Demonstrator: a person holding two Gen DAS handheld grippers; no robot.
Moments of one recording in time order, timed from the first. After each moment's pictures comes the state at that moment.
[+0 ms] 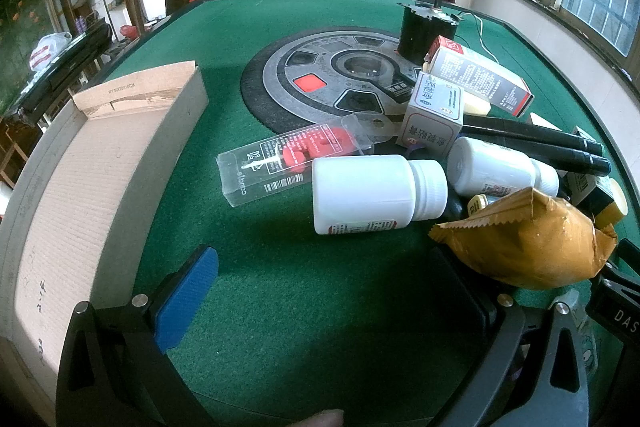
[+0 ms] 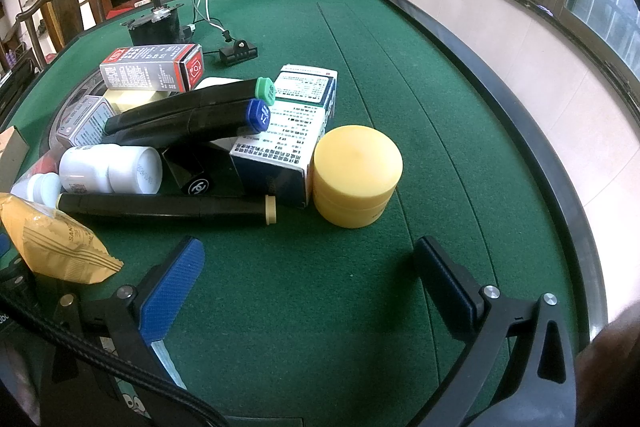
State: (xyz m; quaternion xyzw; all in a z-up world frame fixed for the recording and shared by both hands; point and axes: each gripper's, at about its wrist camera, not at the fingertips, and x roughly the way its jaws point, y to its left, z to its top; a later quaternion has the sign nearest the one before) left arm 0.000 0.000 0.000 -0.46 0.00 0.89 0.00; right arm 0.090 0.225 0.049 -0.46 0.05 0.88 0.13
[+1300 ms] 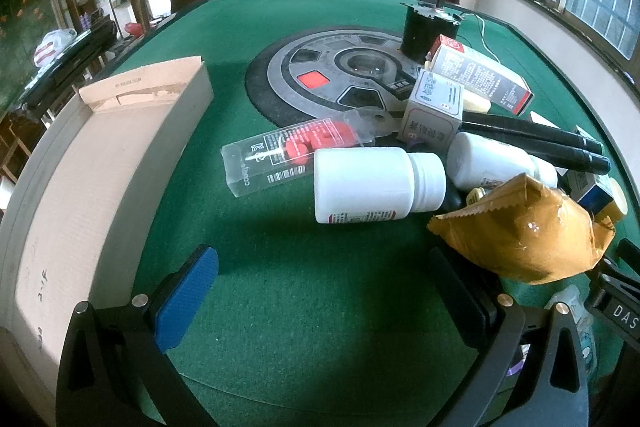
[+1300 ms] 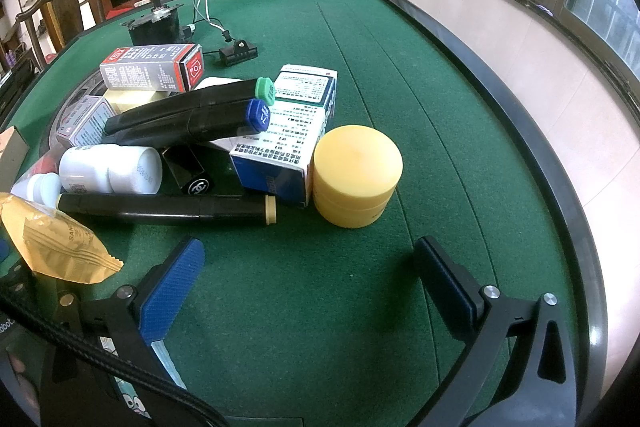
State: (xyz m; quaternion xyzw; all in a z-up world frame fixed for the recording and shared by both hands) left arm 0.006 0.004 0.001 -0.46 0.00 0.89 -0.01; right arm 0.090 0.225 0.049 -0.46 0.05 0.88 0.13
